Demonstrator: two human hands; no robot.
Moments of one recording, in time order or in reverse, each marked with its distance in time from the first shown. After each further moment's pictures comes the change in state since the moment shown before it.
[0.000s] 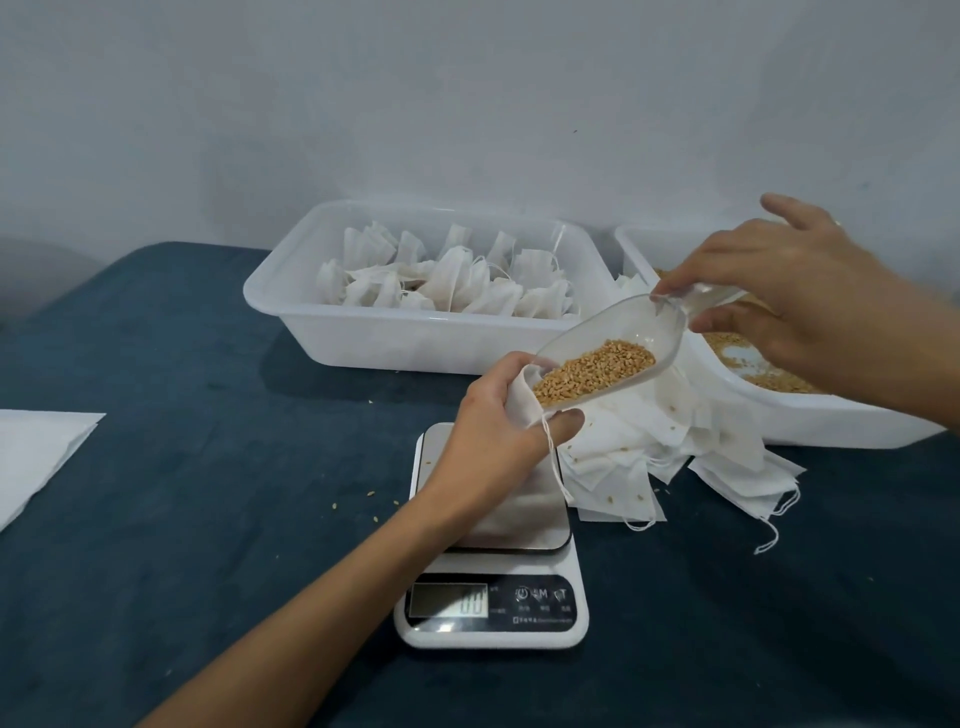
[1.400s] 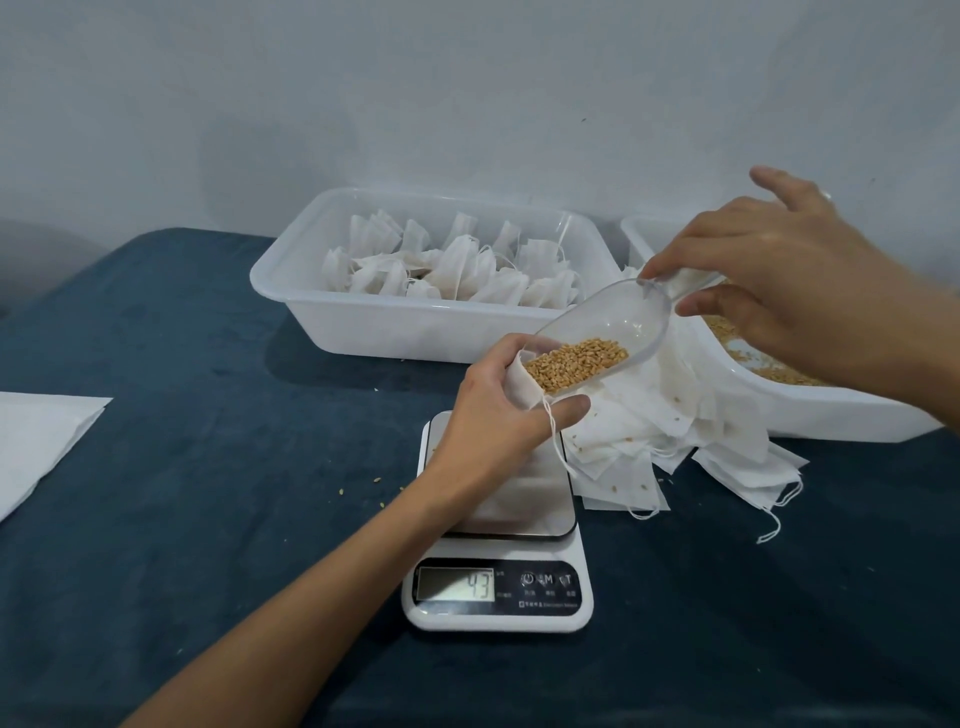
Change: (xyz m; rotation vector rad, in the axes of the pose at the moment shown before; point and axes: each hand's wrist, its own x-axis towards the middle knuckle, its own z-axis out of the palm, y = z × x) left_hand 0.004 -0.002 -0.004 0.043 0.055 0.054; right_hand 0.011 -0.015 -0.001 -0.098 0.047 -0.063
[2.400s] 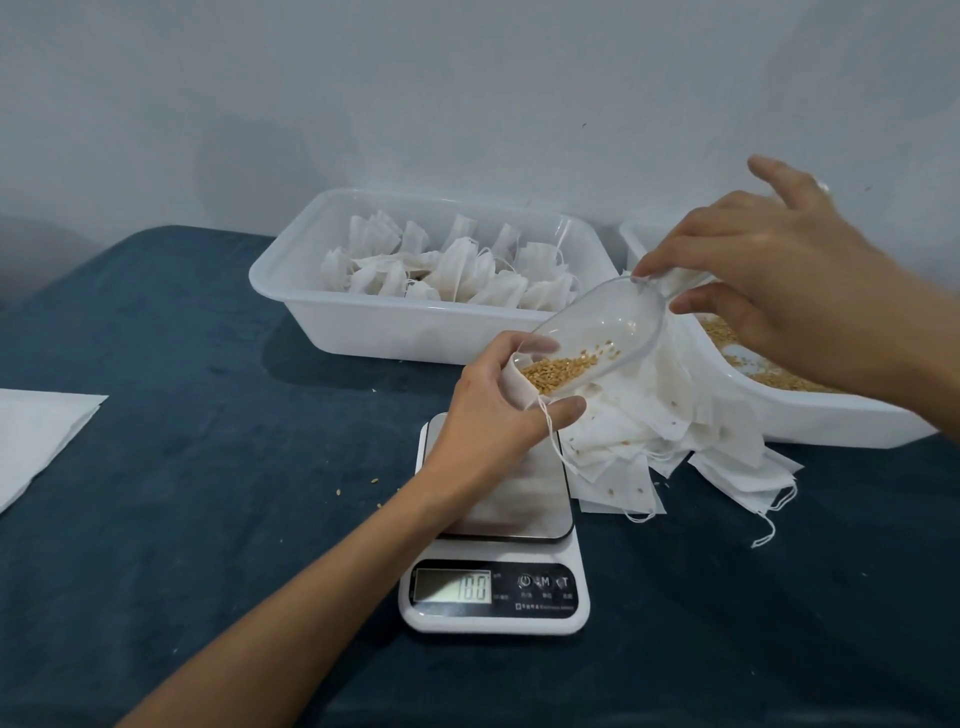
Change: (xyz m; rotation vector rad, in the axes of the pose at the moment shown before) left_hand 0.001 -0.001 -0.003 -0.006 -0.001 0.011; right_hand 0.004 -0.003 -0.004 -0.067 0.048 -0.068
